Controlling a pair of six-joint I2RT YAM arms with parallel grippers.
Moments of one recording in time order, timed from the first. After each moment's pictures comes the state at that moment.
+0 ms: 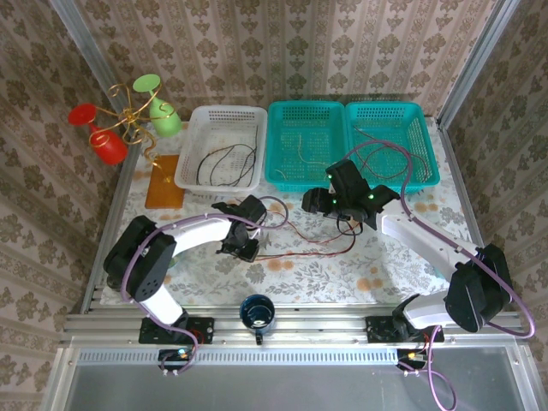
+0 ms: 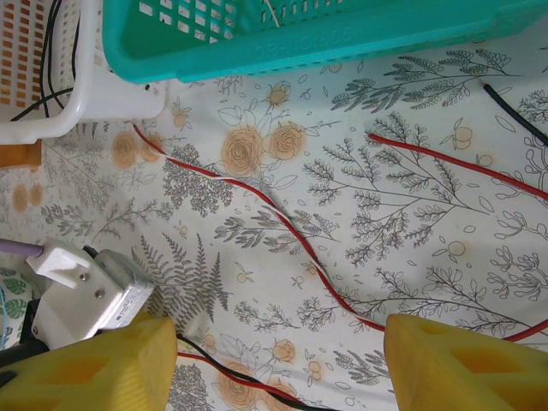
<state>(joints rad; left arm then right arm) -0.75 1.64 0.91 -0.73 0.05 -0.23 0.54 1.38 1.07 -0.57 -0.08 0.71</state>
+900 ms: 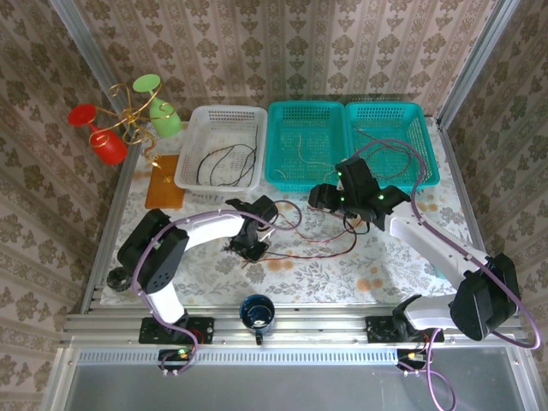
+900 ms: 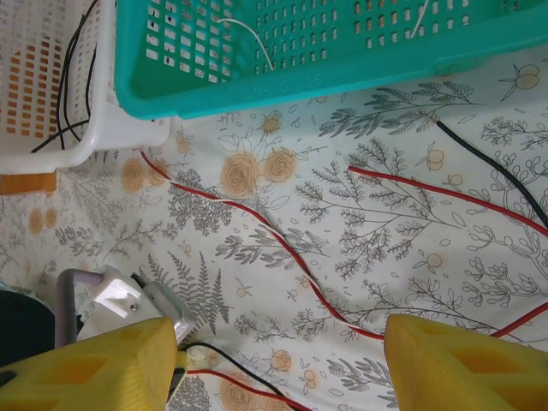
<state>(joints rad) -0.81 1.74 1.03 -0.84 0.06 -0.13 0.49 1.32 1.05 -0.57 -0.08 0.71</state>
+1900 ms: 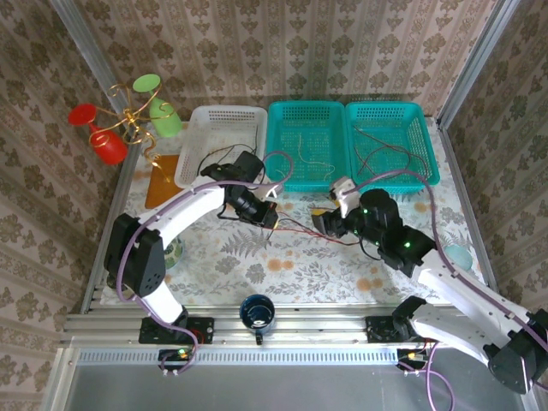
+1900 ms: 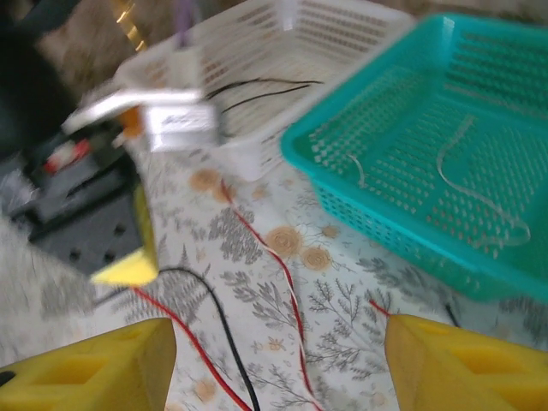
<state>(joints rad) -0.65 1.66 1.32 -0.93 0.55 -0.17 0.63 0.94 0.73 -0.22 -0.06 -0.04</state>
